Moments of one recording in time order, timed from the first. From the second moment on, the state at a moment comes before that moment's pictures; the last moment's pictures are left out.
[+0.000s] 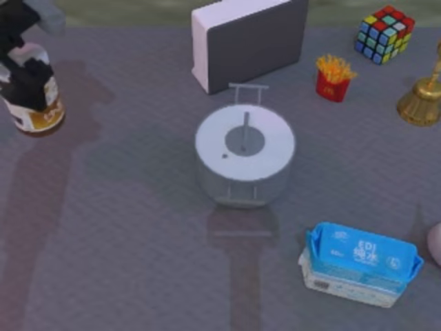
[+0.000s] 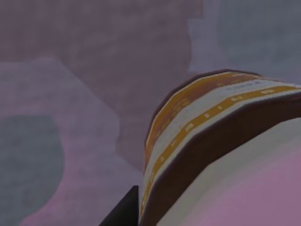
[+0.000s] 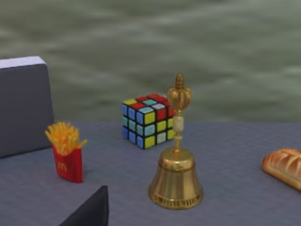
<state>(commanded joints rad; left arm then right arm) -0.01 2.06 1.89 -1.28 0.13 0.79 0.00 0.00 0.00 0.00 0.00 0.00</state>
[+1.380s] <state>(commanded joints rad) -0.32 1.95 1.53 -0.94 -0.07 -0.30 0.00 0.00 0.00 0.00 0.00 0.00</state>
